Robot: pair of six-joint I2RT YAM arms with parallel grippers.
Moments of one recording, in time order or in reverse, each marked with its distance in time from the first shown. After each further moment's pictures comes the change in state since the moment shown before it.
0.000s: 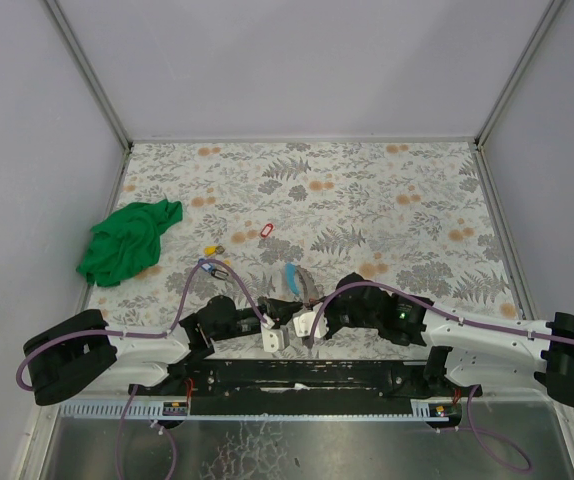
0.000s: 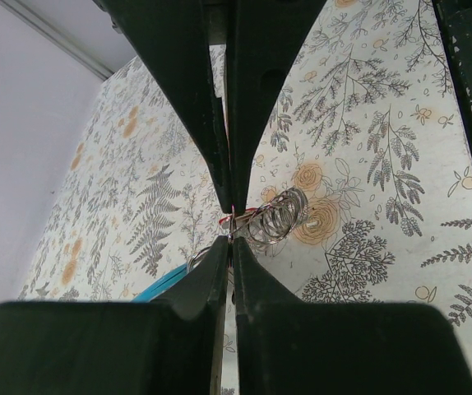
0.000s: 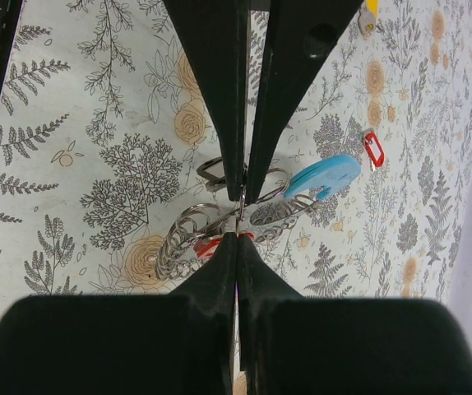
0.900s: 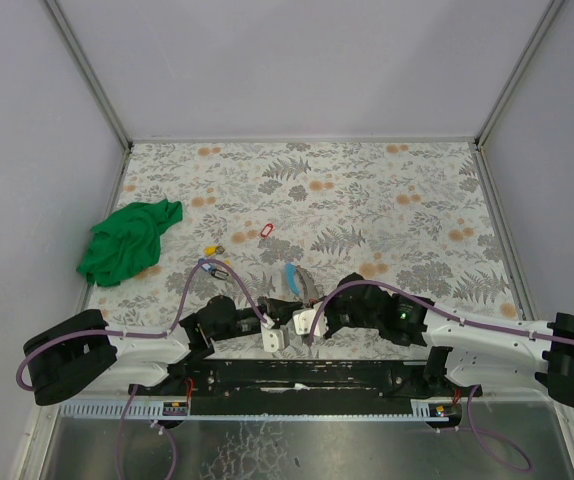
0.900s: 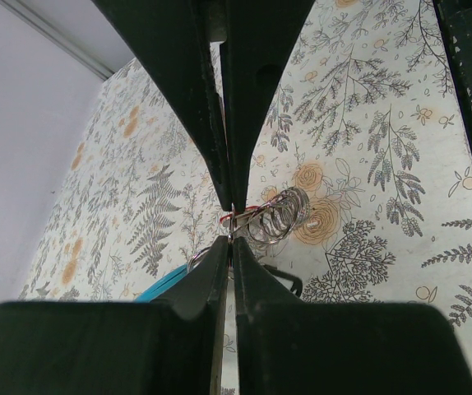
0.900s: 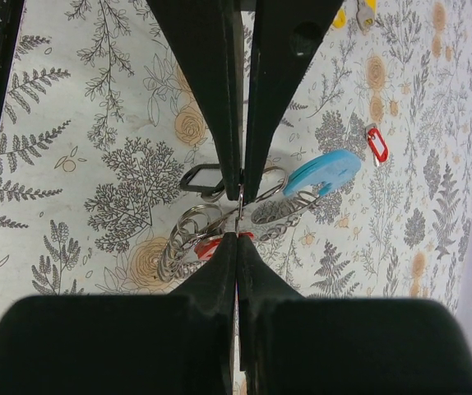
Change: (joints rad) left arm 0.000 0.000 0.000 0.001 0.001 0.000; right arm 0.002 -0.008 0.000 0.001 0.004 0.040
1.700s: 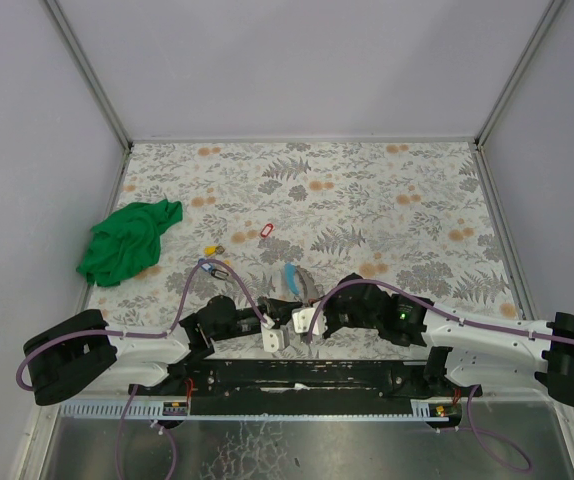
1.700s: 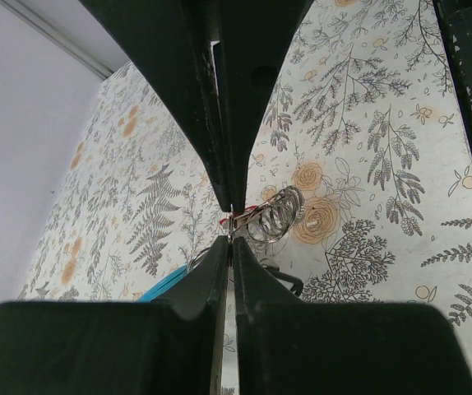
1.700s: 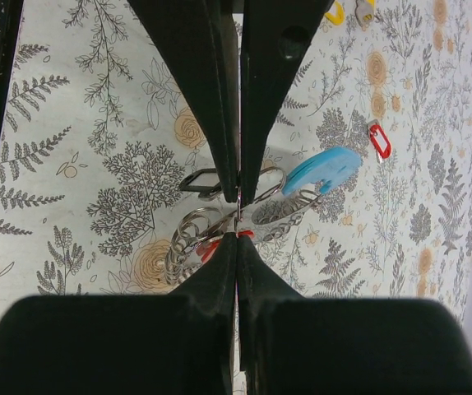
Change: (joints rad) left arm 0.000 0.000 0.000 -0.003 0.001 0.000; right arm 0.006 0.005 0.002 0.006 0.014 0.033
